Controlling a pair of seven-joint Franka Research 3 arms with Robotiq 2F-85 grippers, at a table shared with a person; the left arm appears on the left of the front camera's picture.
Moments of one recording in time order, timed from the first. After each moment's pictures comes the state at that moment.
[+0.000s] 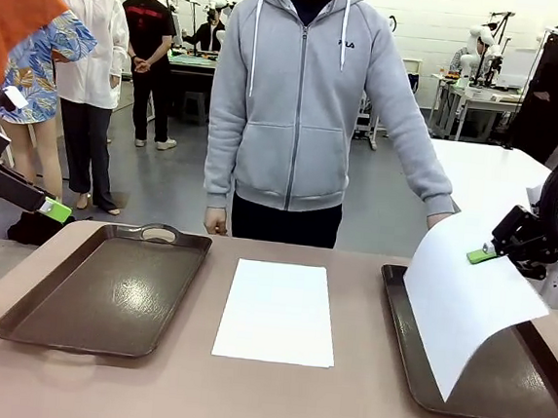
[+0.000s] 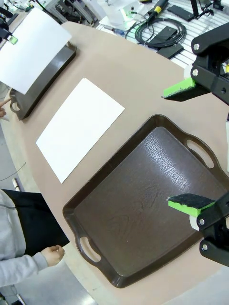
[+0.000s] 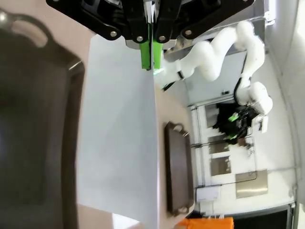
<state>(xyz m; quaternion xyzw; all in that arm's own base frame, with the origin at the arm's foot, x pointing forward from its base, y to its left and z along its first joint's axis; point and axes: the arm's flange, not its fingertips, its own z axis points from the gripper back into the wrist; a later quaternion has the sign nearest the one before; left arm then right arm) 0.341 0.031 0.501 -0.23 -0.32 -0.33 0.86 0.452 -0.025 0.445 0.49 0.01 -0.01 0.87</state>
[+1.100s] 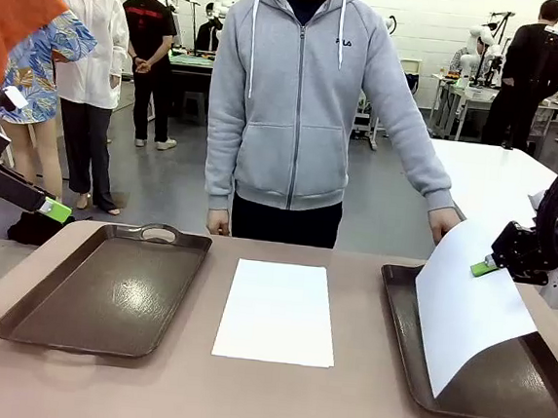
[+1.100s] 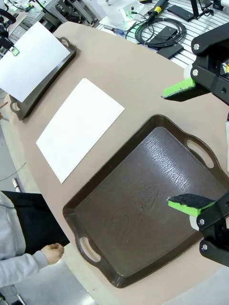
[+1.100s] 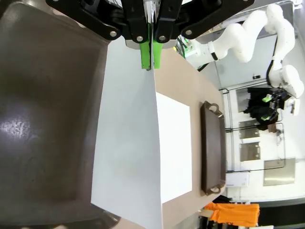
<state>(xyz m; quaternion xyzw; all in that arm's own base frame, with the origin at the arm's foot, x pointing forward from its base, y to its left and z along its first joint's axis) 0.341 0.031 0.501 -0.23 -0.32 -0.33 0.86 0.474 -0.042 0.423 0.42 -0.03 -0.01 0.91</state>
